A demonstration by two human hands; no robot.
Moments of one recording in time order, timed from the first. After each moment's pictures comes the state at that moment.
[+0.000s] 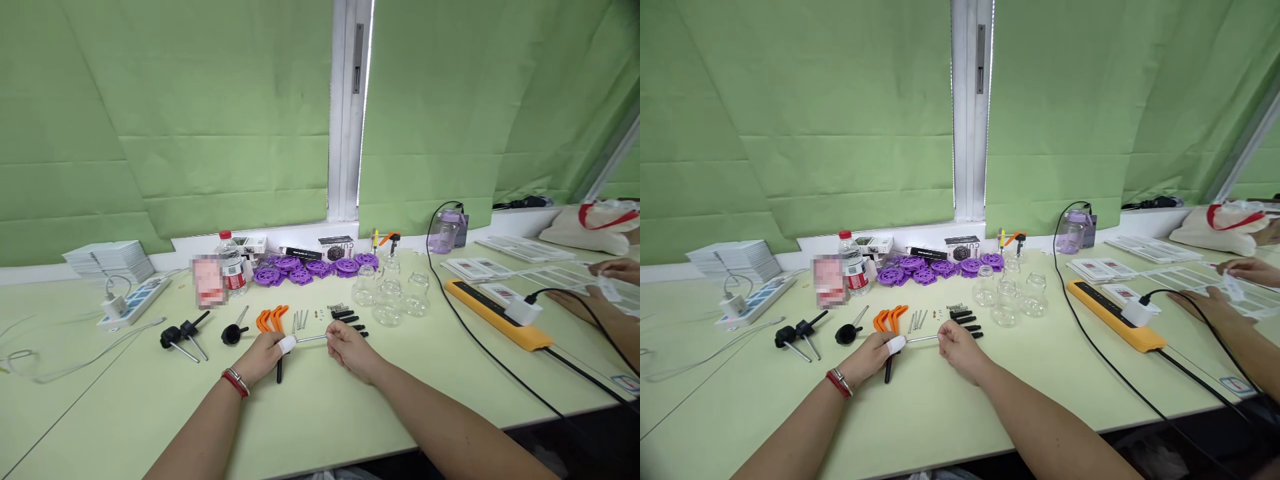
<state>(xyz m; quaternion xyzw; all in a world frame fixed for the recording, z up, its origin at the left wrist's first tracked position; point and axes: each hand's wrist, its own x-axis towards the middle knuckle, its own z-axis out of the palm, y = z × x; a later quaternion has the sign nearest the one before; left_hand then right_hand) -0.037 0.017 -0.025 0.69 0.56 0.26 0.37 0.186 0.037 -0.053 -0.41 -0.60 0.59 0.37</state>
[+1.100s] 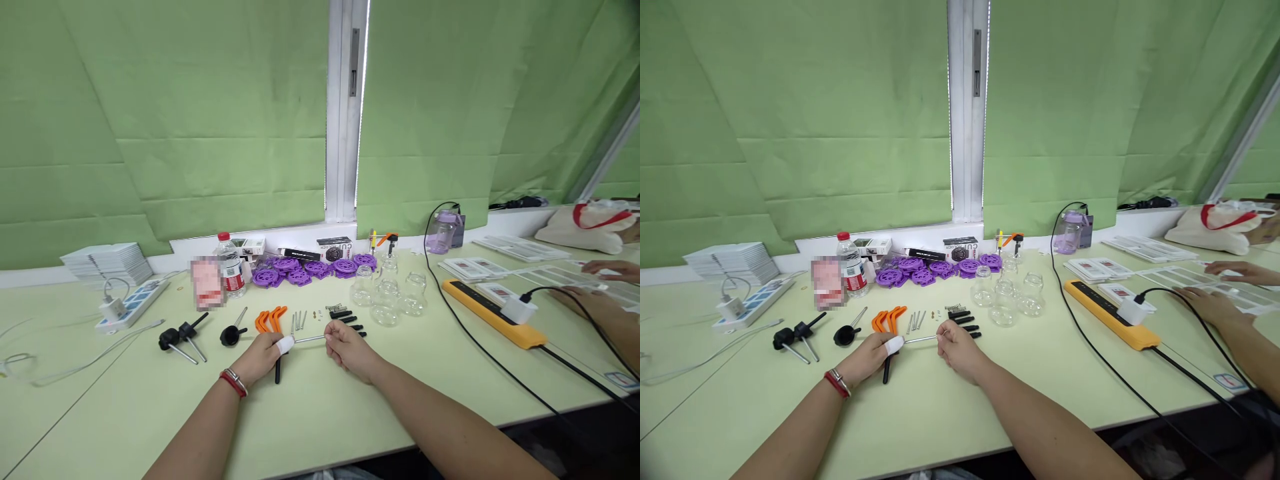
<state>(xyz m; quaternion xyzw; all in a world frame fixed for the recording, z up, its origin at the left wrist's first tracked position) -0.038 0.017 -0.023 0.70 0.56 0.26 0.37 0.188 0.035 -0.049 -0.41 -0.61 0.58 0.36</state>
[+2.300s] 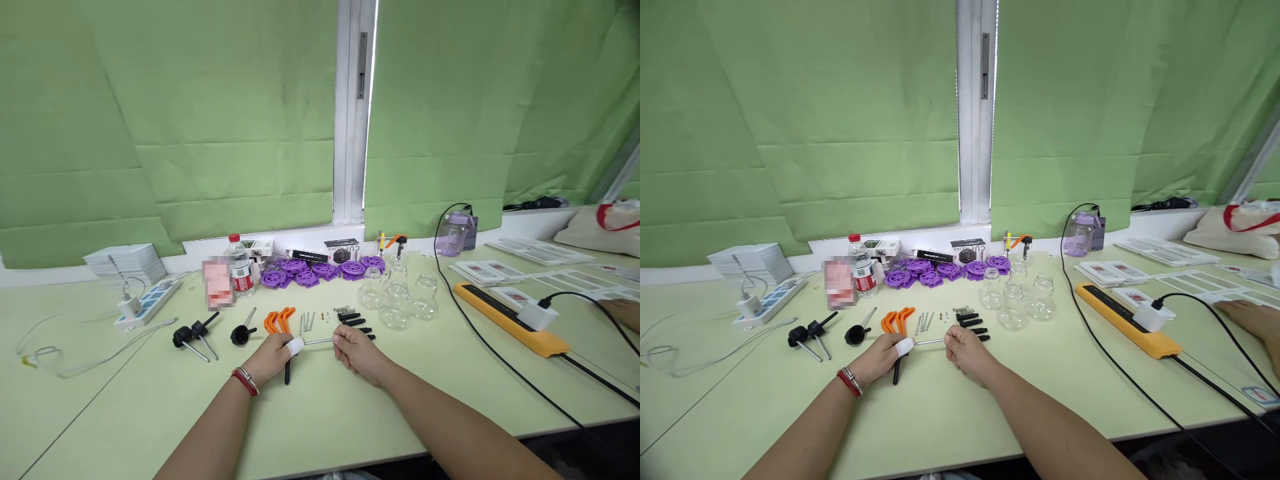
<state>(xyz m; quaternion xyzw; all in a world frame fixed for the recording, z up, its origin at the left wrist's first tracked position) -0.040 0.018 -0.025 0.73 0.55 0.25 0.33 0.185 0.037 -0.051 -0.42 -0.61 0.58 0.34</state>
